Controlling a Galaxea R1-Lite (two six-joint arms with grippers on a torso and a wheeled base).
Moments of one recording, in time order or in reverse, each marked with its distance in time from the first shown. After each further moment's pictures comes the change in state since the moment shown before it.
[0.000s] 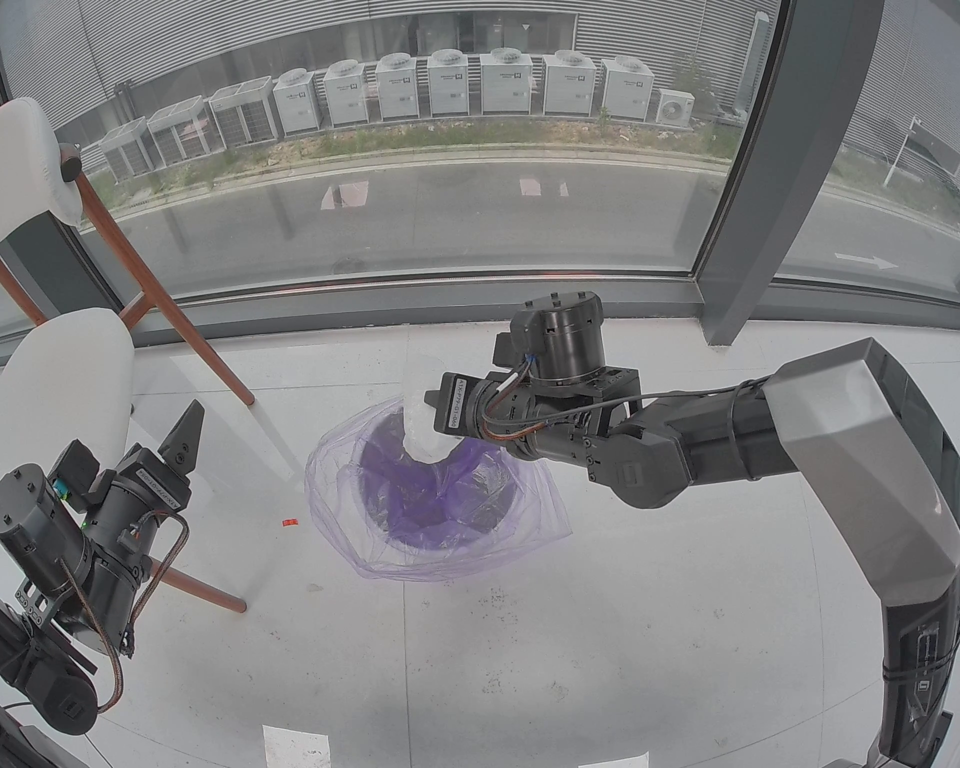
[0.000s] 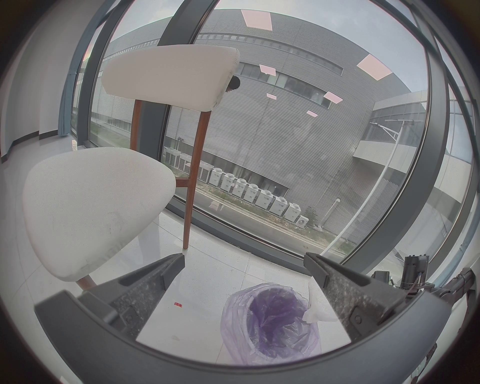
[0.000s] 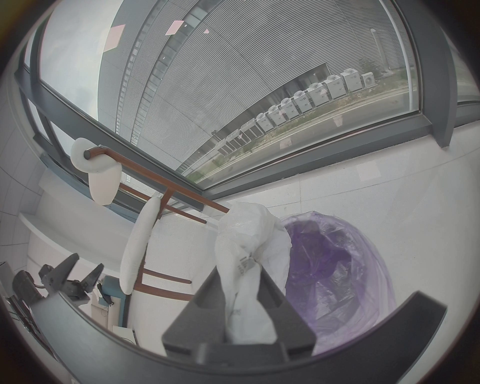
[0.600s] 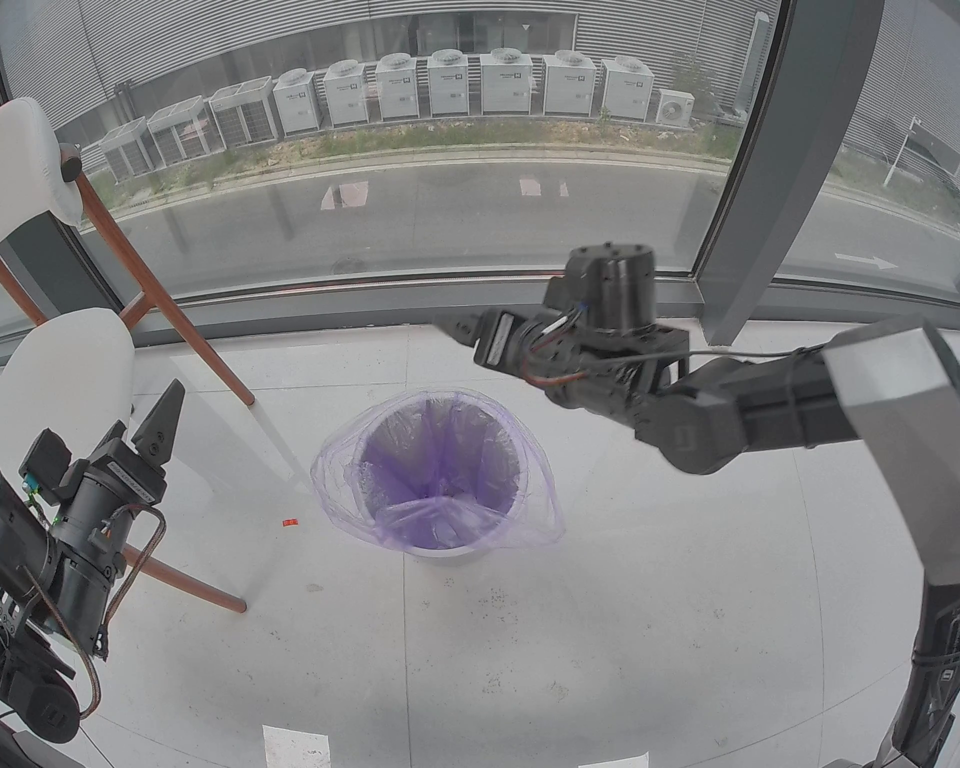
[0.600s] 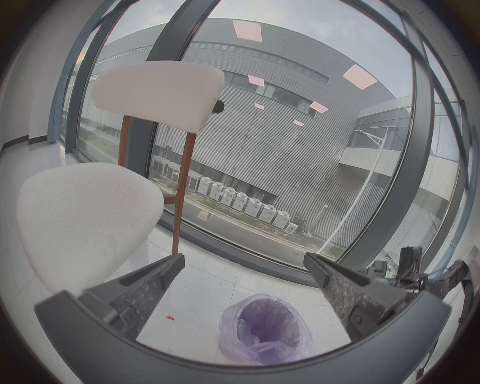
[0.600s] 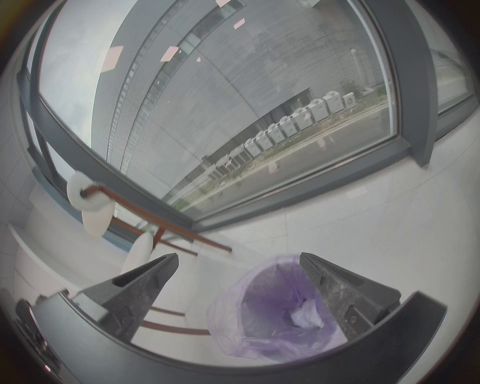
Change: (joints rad) left arm 0.013 -0.140 0.026 0.000 -0.073 0.061; right arm -0.072 -0.171 0.092 -0.077 -0.126 0.033
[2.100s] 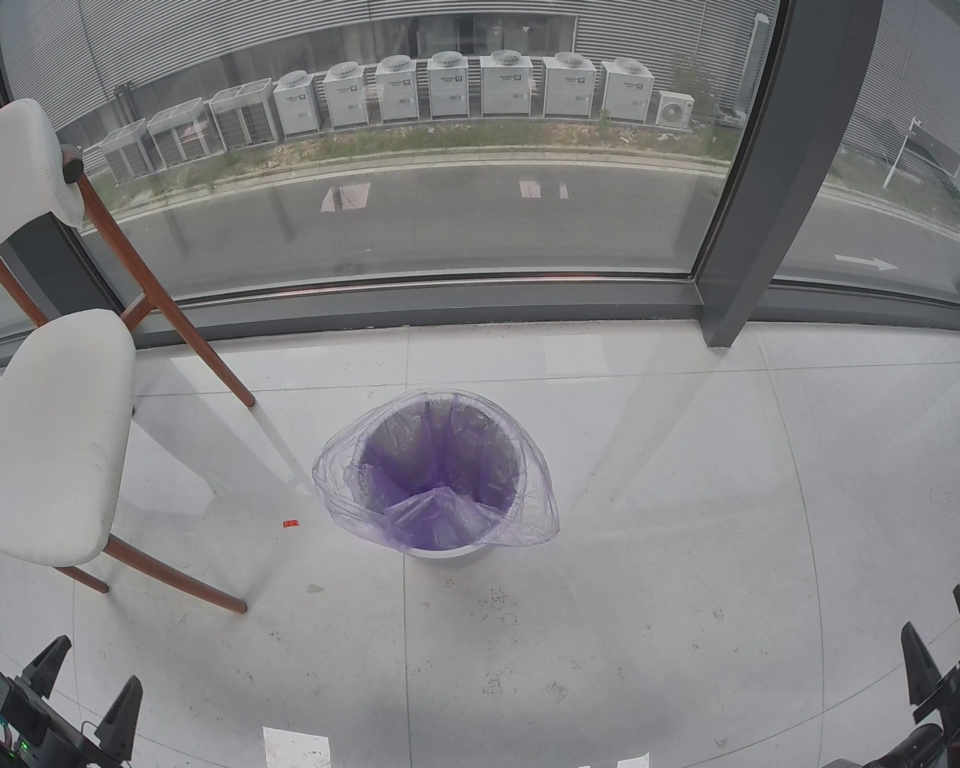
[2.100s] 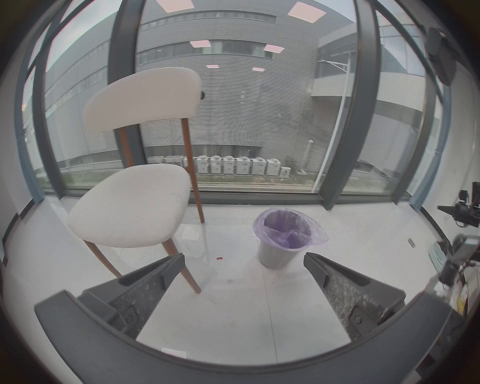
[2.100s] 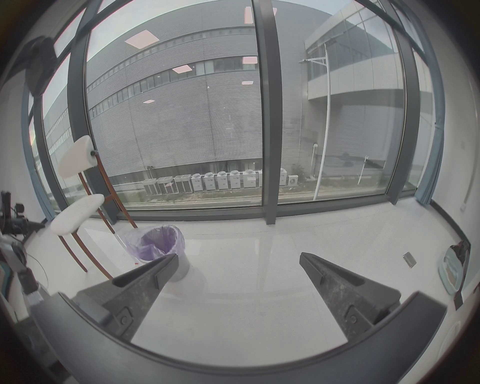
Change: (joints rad) left arm 0.127 -1.255 0.074 1.493 -0.267 0.321; right arm -0.623 -2.044 1.526 0.414 0.075 -0.524
